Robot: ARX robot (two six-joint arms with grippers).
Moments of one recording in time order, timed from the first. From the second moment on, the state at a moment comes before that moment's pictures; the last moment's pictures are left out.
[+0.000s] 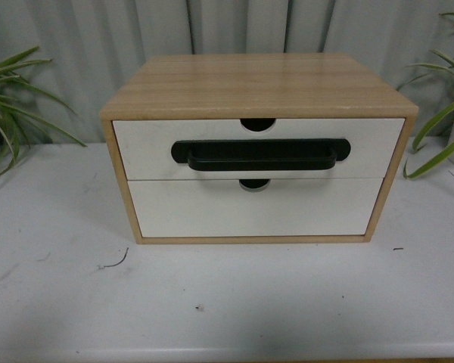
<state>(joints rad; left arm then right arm) 0.00 0.01 0.01 0.00 0.00 0.00 0.00 0.01 0.01 -0.01 0.00 0.00</state>
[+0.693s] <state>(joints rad) 0.00 0.01 0.01 0.00 0.00 0.00 0.00 0.00 0.01 0.00 0.00 0.00</state>
